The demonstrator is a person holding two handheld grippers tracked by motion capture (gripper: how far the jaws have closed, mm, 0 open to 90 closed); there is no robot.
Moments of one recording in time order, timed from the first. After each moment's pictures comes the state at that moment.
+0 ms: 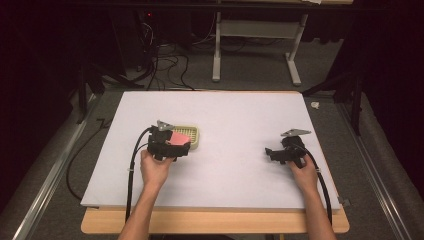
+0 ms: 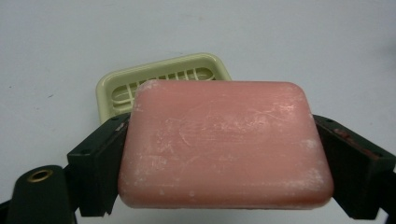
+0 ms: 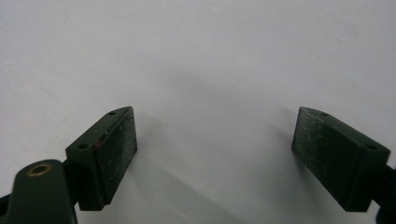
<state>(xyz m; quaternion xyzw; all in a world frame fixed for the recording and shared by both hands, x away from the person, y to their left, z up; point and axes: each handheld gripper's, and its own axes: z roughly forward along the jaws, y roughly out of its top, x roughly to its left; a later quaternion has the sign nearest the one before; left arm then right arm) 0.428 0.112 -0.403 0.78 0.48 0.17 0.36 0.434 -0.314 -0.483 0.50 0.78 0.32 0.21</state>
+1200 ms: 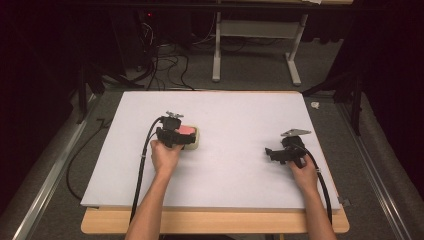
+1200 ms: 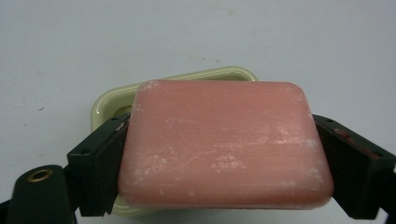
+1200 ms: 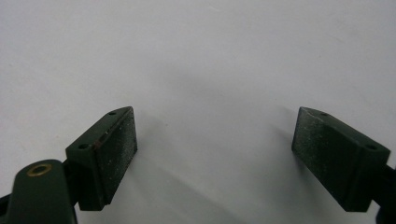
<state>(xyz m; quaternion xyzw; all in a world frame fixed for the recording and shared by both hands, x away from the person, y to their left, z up) 0.480 0.089 -0.424 0.77 0.52 0.18 0.32 0.434 -0.314 -0.483 0.50 0.78 0.32 0.21</state>
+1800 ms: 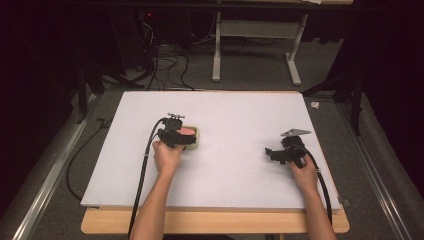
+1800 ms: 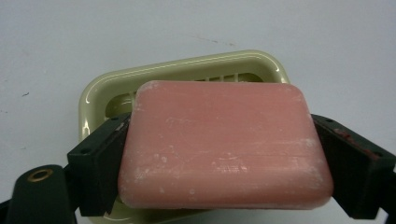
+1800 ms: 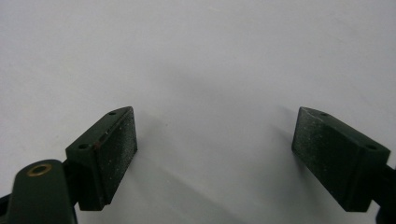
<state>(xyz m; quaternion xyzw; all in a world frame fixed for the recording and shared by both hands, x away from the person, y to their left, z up) 0.491 0.086 -0.442 0.77 0.54 0.17 0.29 0.434 -0.314 -0.483 0.50 0.78 0.32 0.21</state>
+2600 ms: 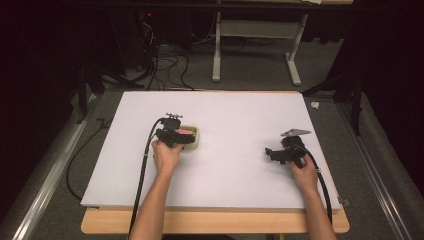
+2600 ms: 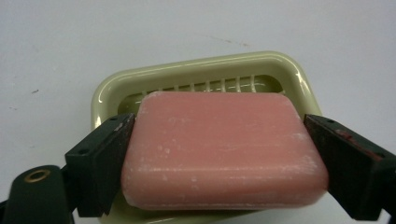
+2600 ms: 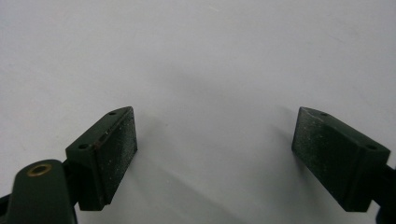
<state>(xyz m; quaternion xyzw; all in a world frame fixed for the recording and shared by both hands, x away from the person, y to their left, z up) 0.495 0.091 -0.444 0.76 0.55 0.17 0.29 0.434 -0.314 -0.483 0.50 0.78 0.32 0.21</state>
